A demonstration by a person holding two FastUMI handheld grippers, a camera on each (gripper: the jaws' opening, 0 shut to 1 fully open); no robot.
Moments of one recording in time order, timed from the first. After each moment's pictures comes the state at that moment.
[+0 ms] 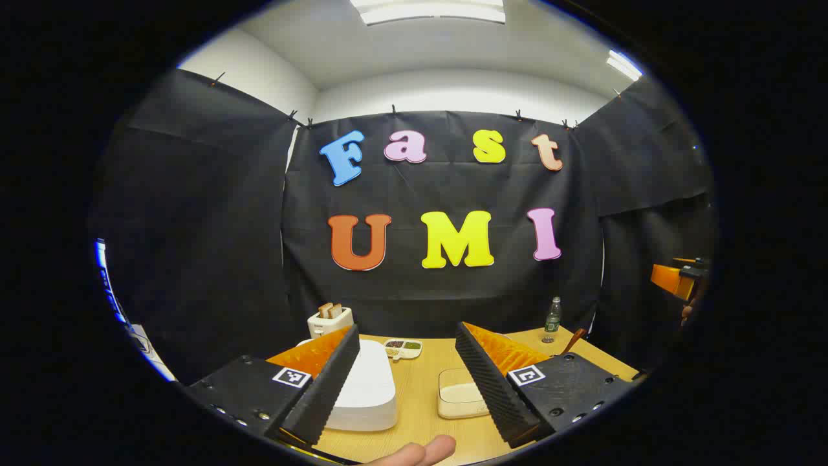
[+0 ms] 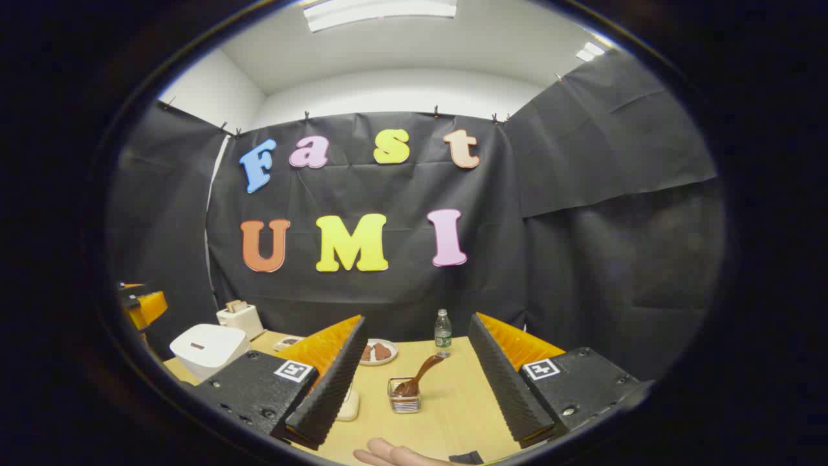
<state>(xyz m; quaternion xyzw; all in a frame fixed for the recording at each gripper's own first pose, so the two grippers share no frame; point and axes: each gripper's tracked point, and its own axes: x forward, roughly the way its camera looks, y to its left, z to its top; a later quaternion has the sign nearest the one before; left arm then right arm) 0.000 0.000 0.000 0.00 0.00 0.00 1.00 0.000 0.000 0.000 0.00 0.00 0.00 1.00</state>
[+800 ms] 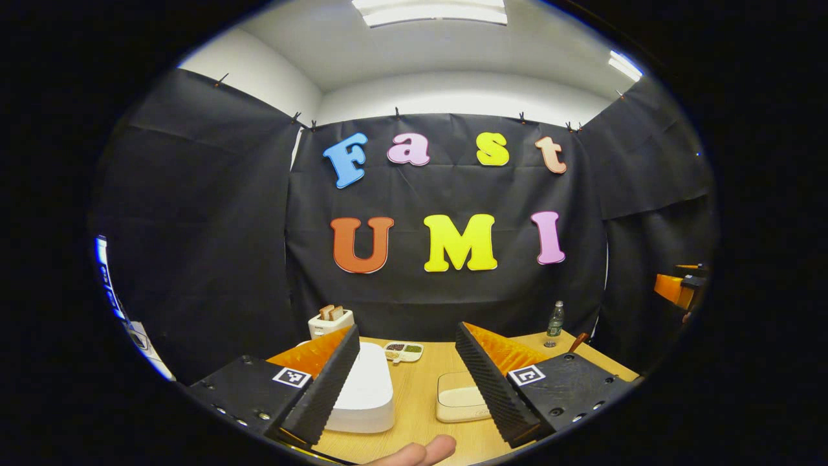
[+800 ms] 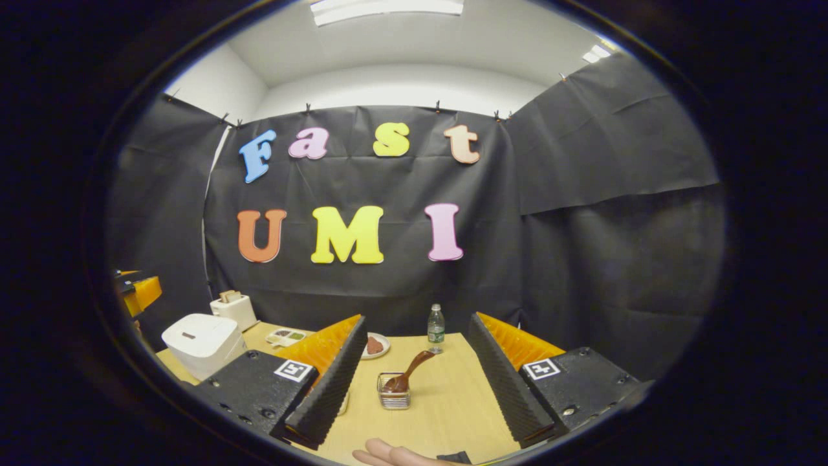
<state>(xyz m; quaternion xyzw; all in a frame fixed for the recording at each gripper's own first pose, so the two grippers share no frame) 0.006 0.001 0.001 -0.02 -0.01 0.01 1.00 0.005 -0.016 -0.011 -0.01 0.01 -0.02 1.00</state>
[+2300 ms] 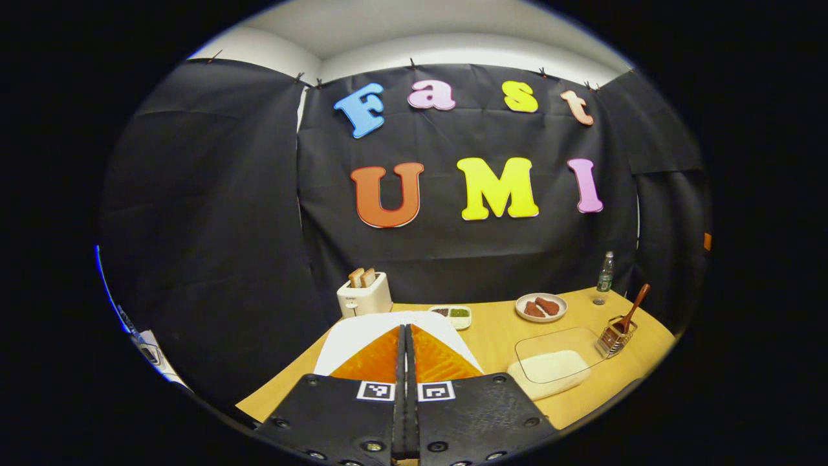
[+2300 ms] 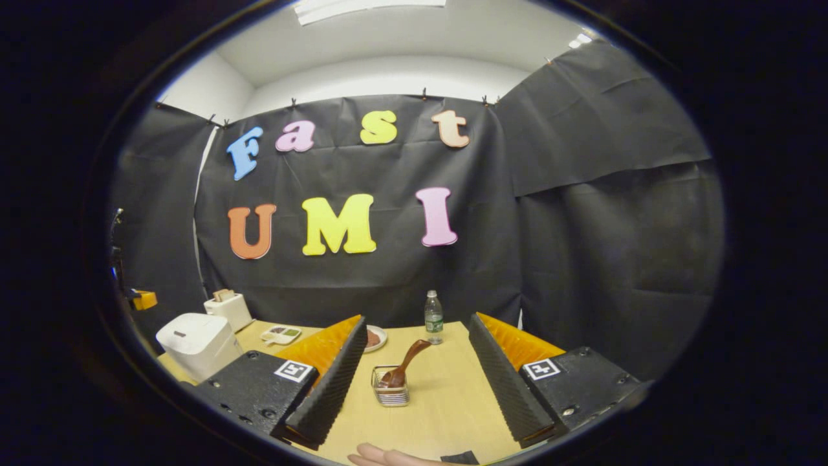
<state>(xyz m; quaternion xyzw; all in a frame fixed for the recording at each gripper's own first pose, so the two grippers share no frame) 0.092 0.107 -0.097 0.01 0.11 0.04 0.99 0.033 -0.031 -0.058 0.01 0.03 -0.02 1.00</state>
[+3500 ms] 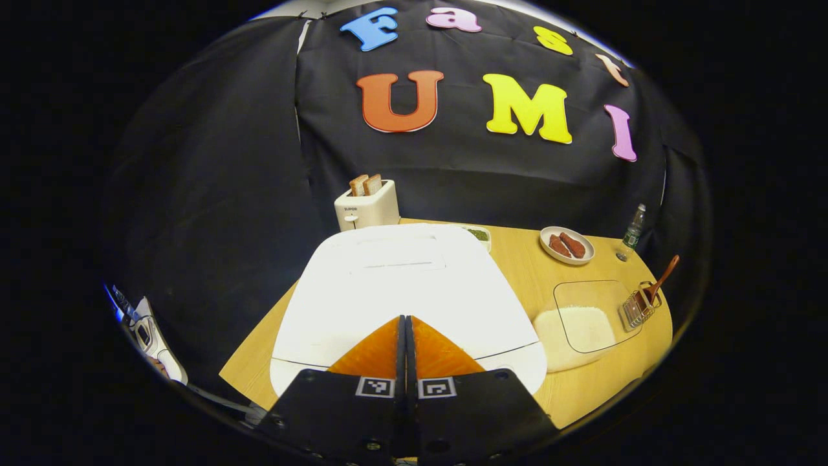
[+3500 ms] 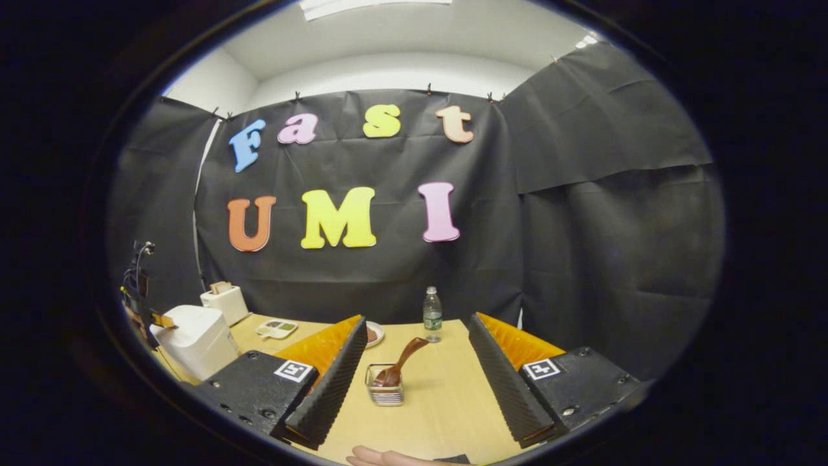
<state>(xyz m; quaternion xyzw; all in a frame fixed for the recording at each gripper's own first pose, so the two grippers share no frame) 0.116 0.120 -0.206 -0.02 0.31 0.05 0.95 0.046 -0.025 -0.068 0.00 0.05 -0.01 1.00</state>
